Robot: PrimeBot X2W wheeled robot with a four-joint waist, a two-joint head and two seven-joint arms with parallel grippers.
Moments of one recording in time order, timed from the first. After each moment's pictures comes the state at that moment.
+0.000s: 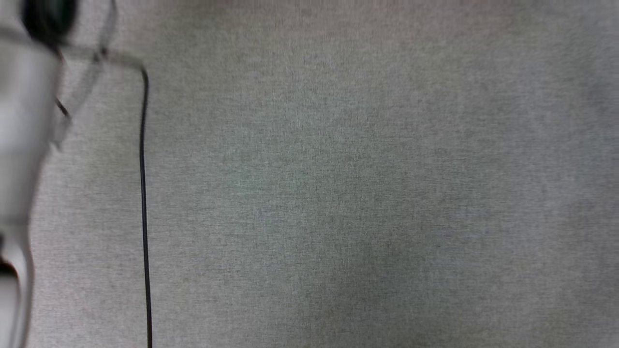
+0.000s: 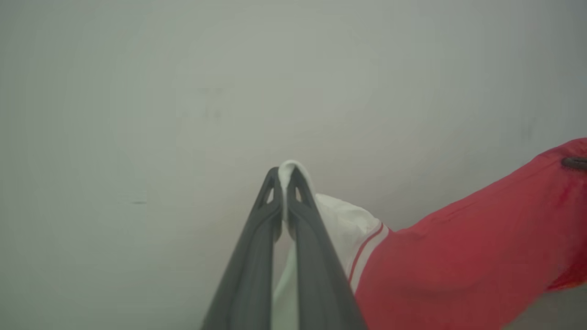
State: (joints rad) left arm -1.37 0.45 -0.51 0.60 -0.59 -0.12 -0.26; right arm -1.38 -0.45 0.57 0.74 0.58 0.13 -0.05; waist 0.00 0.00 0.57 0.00
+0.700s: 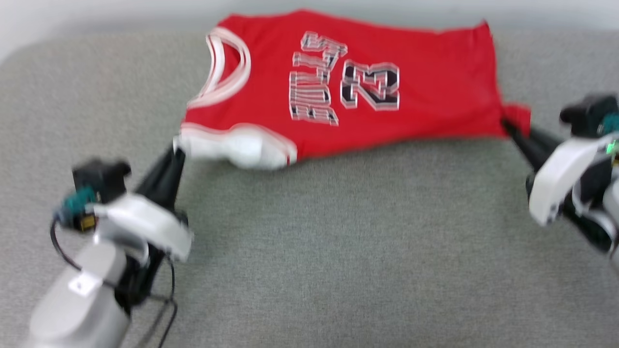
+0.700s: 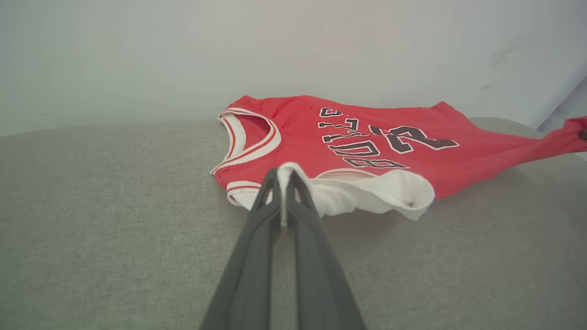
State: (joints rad) left arm -0.53 0.51 -0.50 0.33 -0.75 -0.04 -0.24; right arm -0.81 -0.63 0.77 0.54 0.77 0.13 -0.04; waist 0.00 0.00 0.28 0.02
